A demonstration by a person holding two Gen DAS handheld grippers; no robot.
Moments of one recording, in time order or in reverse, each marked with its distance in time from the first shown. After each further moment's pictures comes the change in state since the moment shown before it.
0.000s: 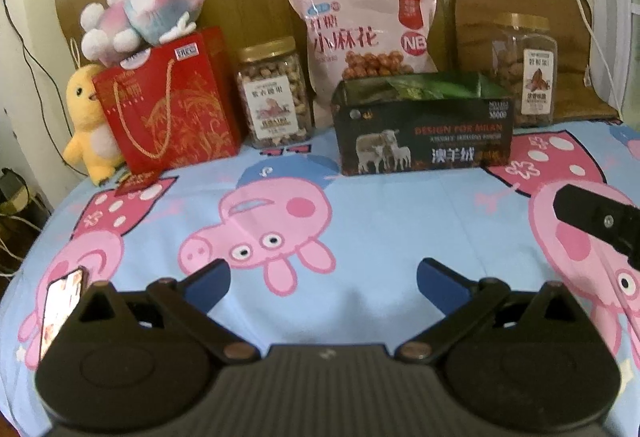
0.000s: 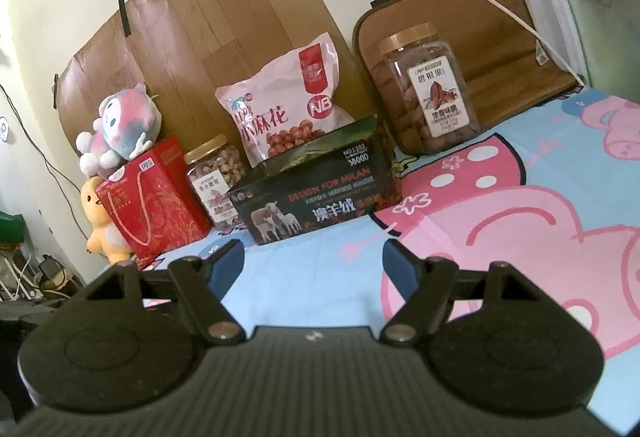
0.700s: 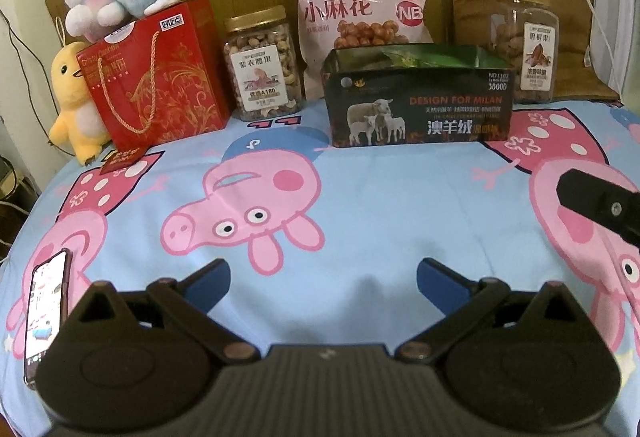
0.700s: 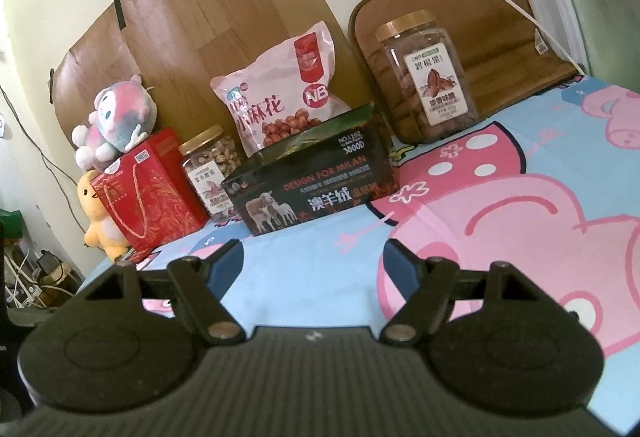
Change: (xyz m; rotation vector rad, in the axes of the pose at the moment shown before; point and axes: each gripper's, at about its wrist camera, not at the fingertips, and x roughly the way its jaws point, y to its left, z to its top) left arm 0.015 -0.004 -0.003 0.004 0.071 -0.017; right arm 0.005 -0.003 -0.003 0.009 0.022 -0.005
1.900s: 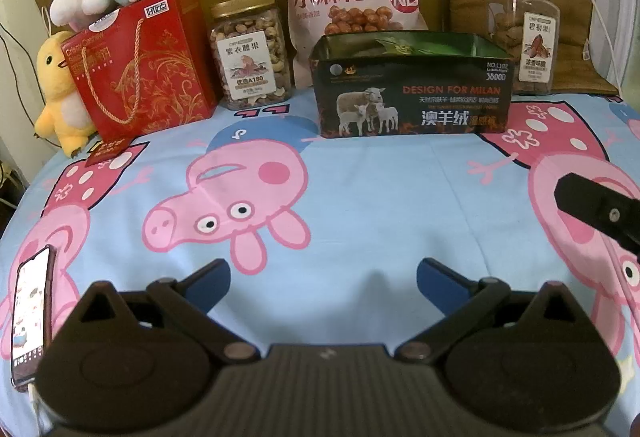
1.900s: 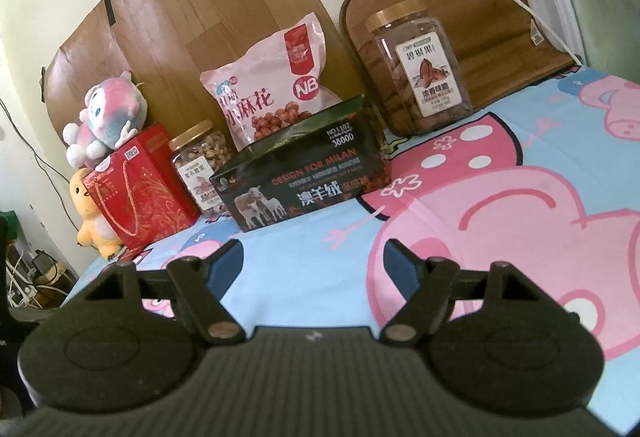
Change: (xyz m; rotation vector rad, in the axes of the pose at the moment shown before) left arm 0.014 -0.005 0.005 -0.007 0.039 -0.026; right arm 0.008 -0.008 -0.002 0.011 0.015 -0.010
